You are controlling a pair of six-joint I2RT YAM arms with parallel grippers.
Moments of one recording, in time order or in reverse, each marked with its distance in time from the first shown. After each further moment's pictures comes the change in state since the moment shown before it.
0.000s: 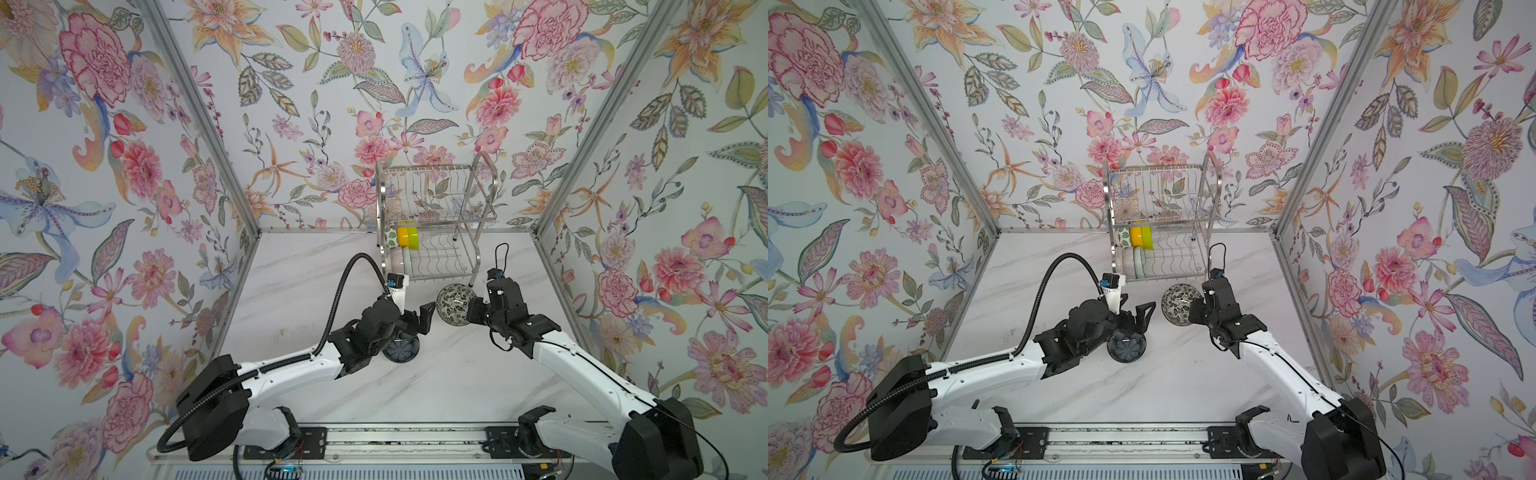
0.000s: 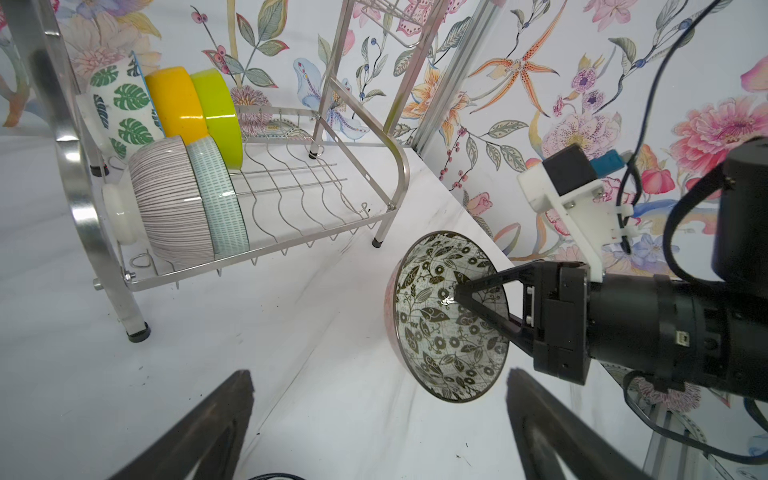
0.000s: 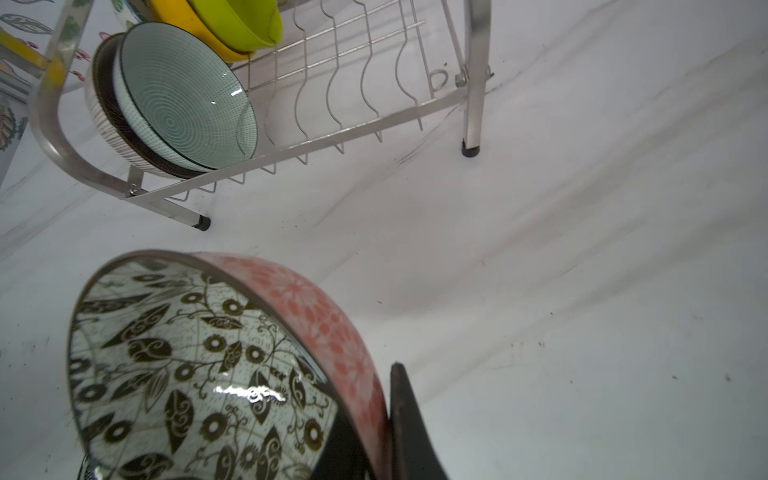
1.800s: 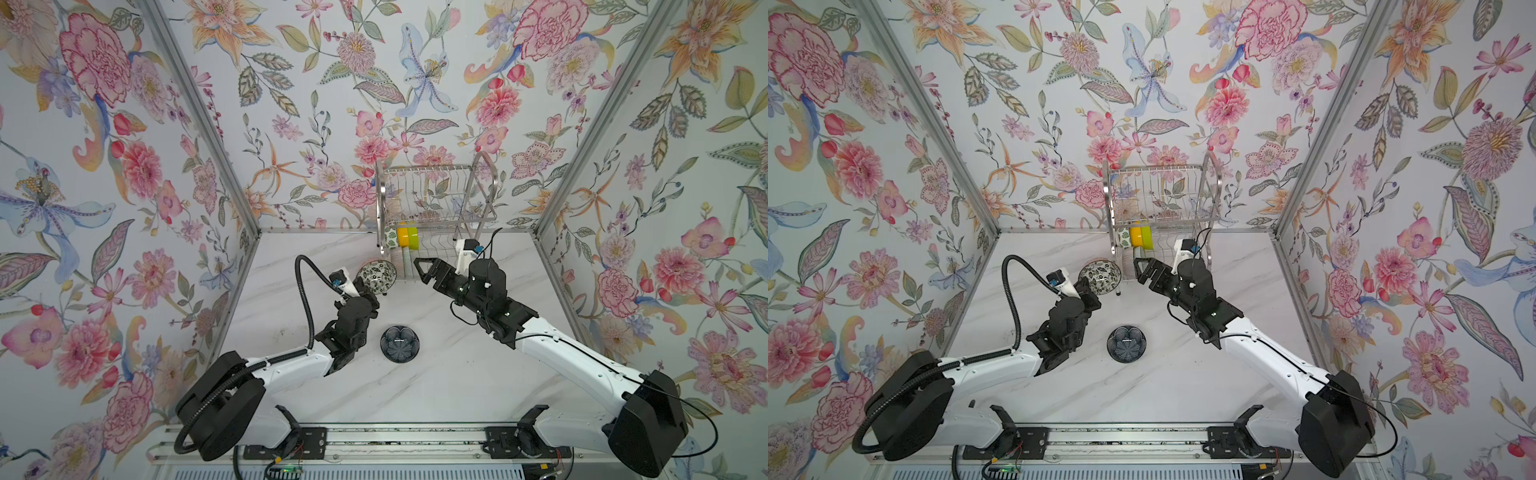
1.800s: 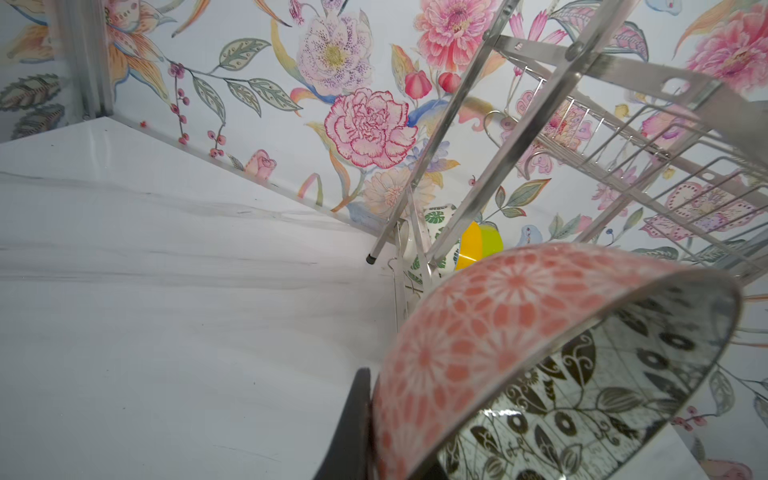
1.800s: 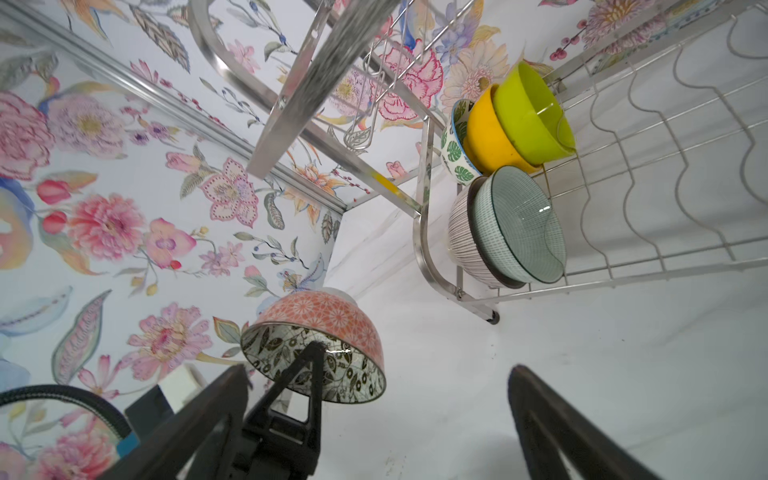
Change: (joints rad) left arm 0.174 0.064 -0.190 0.376 -0.566 0.003; right arm 0.184 0.121 0.157 0.445 -0.150 0.484
